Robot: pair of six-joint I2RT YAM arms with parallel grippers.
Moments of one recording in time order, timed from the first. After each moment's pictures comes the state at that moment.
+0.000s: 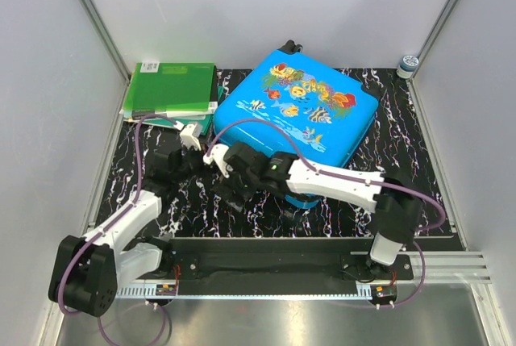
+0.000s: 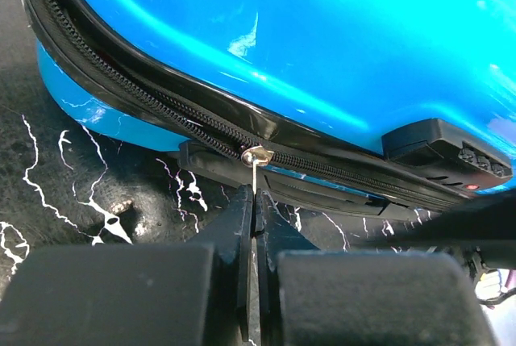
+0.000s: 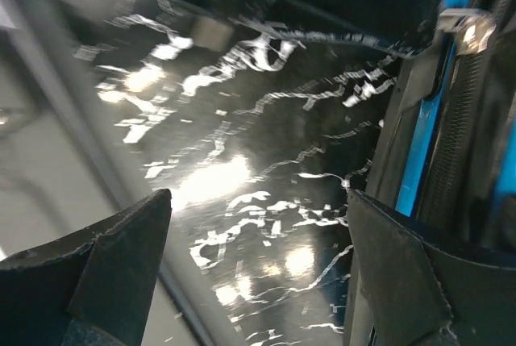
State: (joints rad) left arm -0.29 1.05 0.48 0.14 0.45 -0.46; right arm 1.12 1.72 1.39 -0.52 -0.04 0.02
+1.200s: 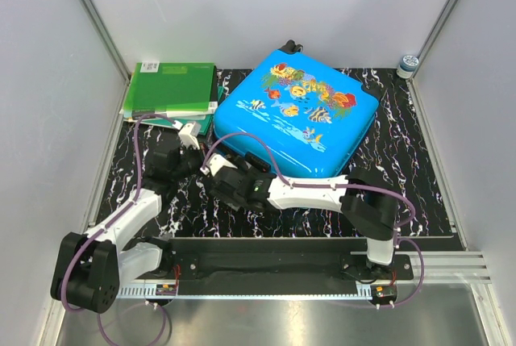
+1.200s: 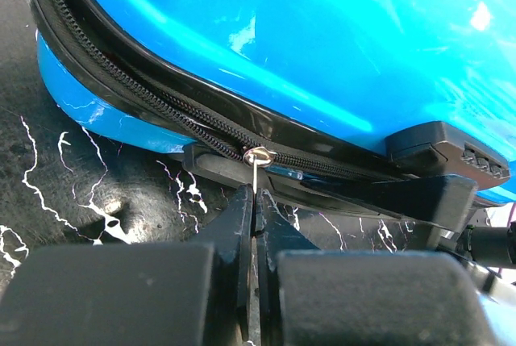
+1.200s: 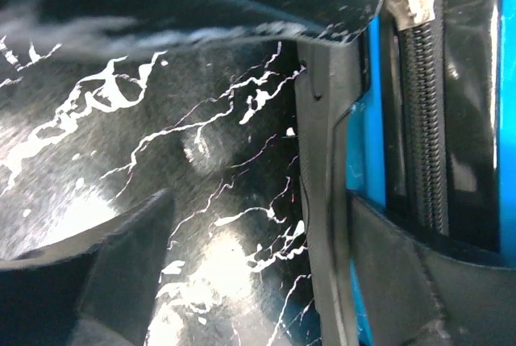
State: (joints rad) left arm -0.25 1.07 0.48 0.17 0.49 -0.47; right arm 1.21 1.88 1.30 -0.32 0.50 0.04
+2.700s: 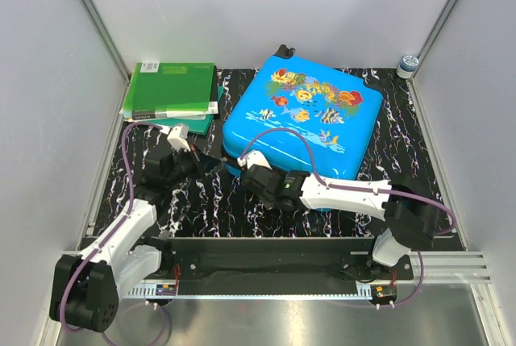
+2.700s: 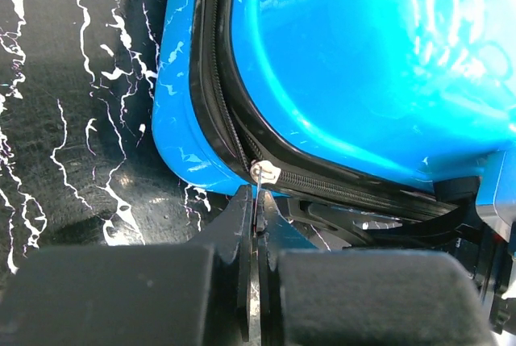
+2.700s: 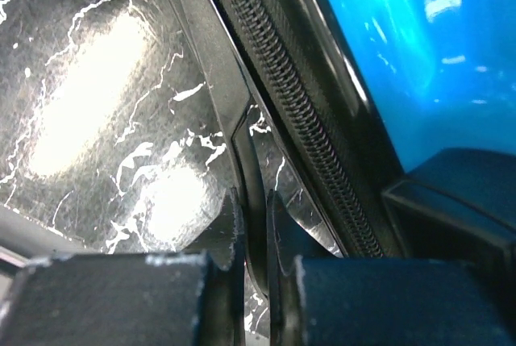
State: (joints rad) left arm -0.21 0.94 0.43 0.12 0.42 -0.55; right arm 1.14 1.62 1.09 -0.50 0.40 0.36
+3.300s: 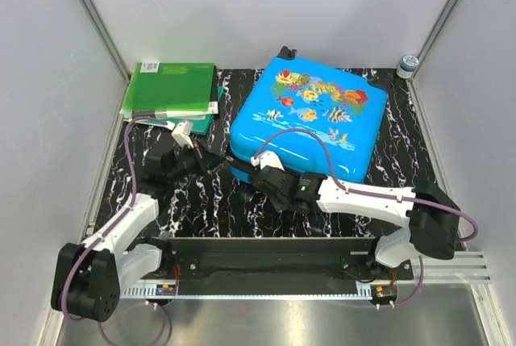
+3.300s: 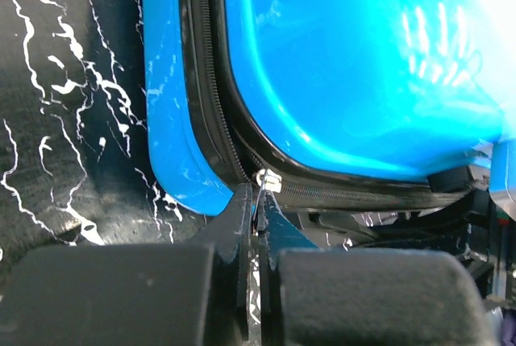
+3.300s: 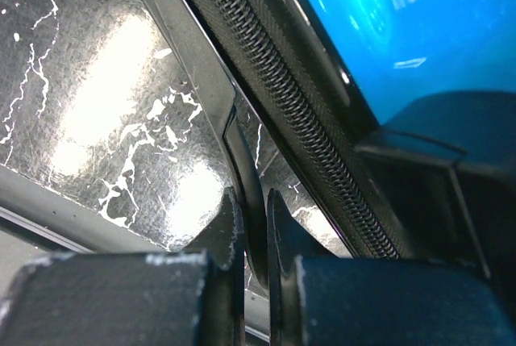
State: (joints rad) left arm -0.21 1.00 0.45 0.21 0.51 -0.57; right arm 1.13 1.48 1.02 -0.58 0.38 0.43
